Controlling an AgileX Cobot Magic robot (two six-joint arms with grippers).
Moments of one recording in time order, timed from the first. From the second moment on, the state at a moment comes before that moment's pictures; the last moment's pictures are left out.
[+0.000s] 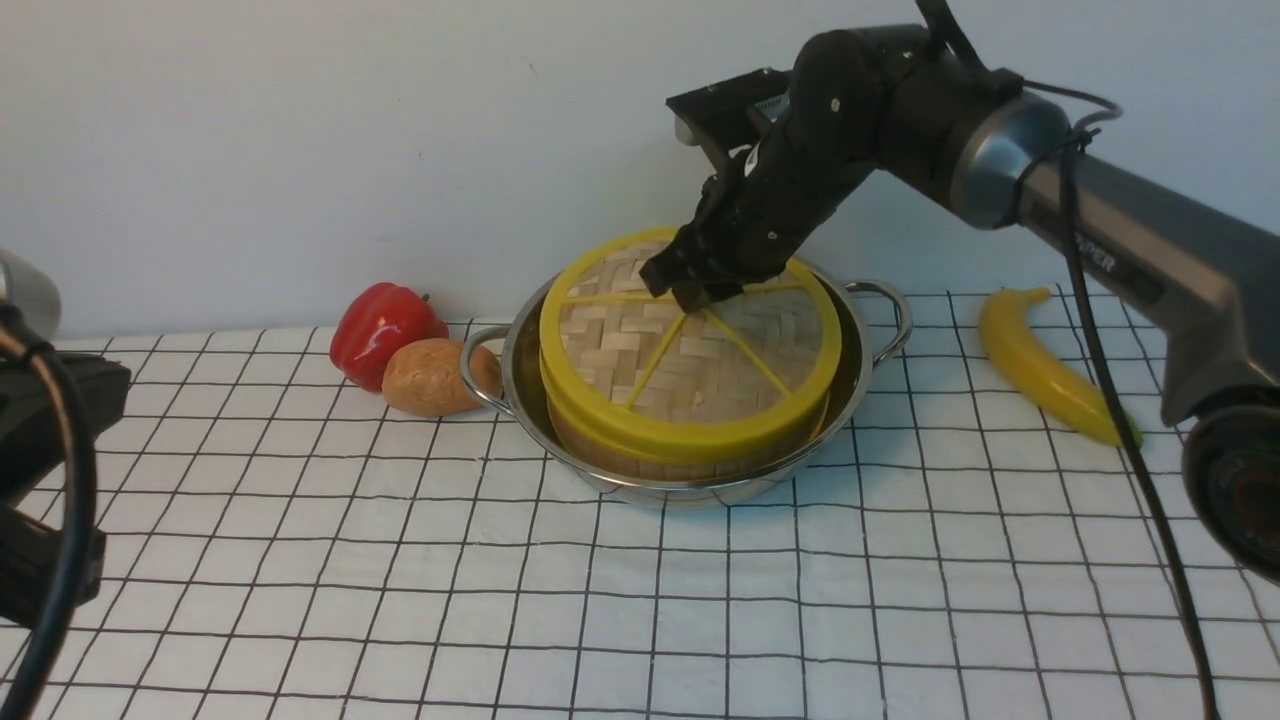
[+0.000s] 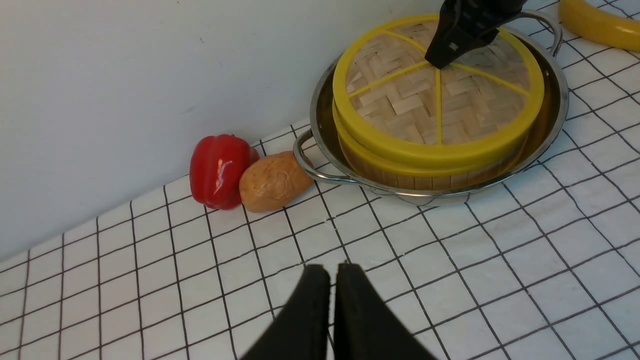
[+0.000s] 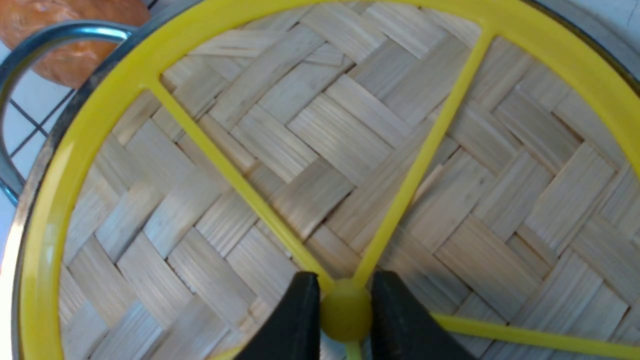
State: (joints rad) right arm 0.48 2.36 -2.27 0.21 1.09 -0.08; left arm -0.28 0.72 -0.93 0.01 0.83 0.22
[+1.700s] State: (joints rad) right arm 0.52 2.36 -2.27 0.14 1.04 -0.06; left arm -0.28 0.72 -0.93 0.01 0.83 0.22
